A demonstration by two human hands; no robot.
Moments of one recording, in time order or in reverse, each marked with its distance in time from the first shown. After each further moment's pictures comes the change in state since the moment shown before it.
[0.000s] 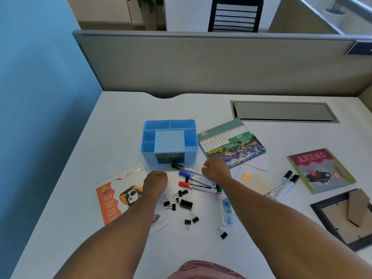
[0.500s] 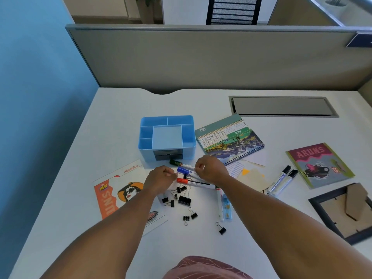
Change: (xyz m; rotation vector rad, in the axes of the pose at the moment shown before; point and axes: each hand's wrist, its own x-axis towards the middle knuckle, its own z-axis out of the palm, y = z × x) left_hand 0.011 -0.003 0.009 0.229 -0.185 0.265; right_hand -0.007 0.000 0.007 -0.061 -0.012 -0.232
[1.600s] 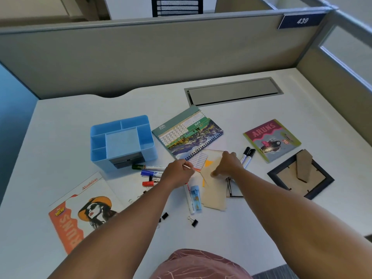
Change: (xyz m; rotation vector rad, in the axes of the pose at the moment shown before) left_hand -0.016 0.116 0.103 0.088 -0.299 0.247; right_hand -0.059 0.137 -0.052 -0.065 -0.055 0.656
